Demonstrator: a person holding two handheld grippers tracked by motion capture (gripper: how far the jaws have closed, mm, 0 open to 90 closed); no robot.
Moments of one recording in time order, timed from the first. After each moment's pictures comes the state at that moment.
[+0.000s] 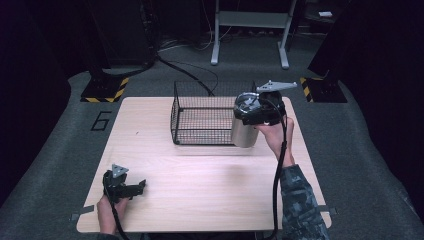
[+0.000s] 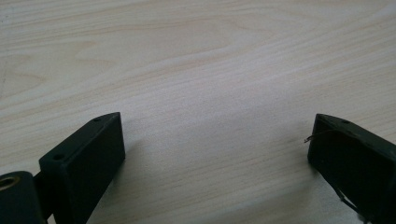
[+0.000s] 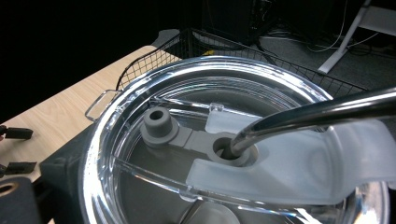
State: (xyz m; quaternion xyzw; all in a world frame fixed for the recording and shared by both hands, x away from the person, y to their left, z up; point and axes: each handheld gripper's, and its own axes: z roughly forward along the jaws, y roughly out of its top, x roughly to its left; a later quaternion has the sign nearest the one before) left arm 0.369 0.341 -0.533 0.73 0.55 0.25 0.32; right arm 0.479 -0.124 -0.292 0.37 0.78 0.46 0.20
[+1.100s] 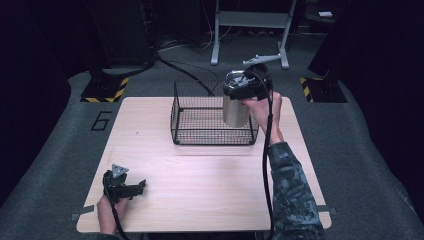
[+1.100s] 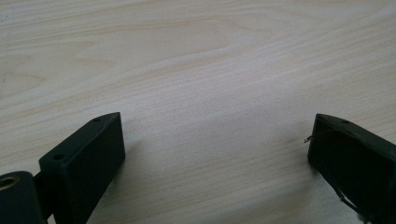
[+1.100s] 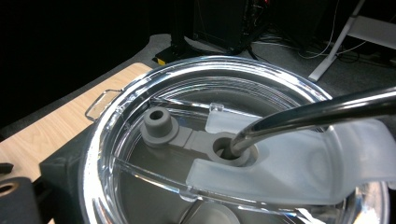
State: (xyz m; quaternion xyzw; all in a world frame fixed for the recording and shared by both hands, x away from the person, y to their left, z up) left arm 0.369 0.341 -0.532 0.73 0.55 0.25 0.32; right arm 0.527 -0.091 -0.251 0.38 0.78 0.45 0.22
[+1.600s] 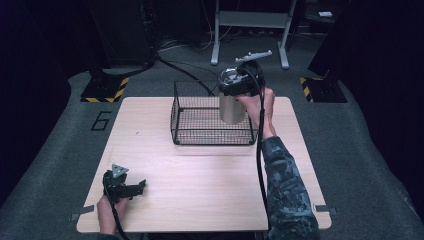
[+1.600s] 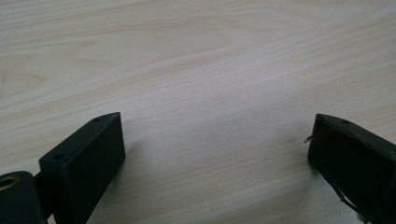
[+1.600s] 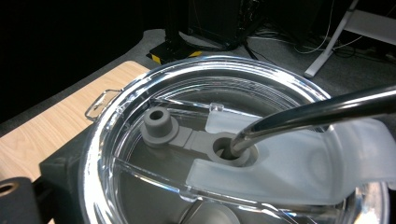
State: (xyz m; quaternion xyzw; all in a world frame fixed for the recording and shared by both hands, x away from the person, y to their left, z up) left arm 0.369 0.341 -0.532 0.73 0.55 0.25 0.32; right arm 0.548 -0.075 -0.257 0.39 0.78 0.44 0.22
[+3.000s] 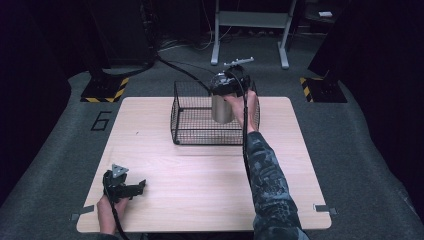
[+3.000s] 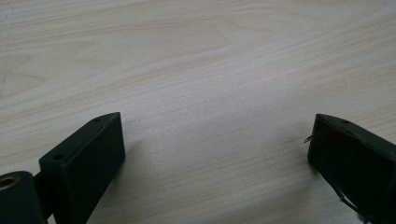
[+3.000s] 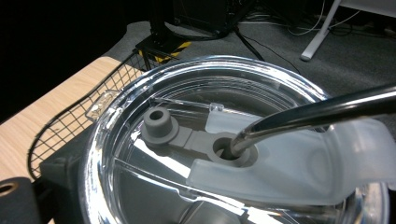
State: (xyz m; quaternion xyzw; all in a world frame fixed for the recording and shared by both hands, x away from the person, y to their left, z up) left arm 0.369 0.341 -0.533 0.73 0.56 0.24 0.32; right arm 0.606 -0.047 -0.314 0.43 0.77 0.42 0.21
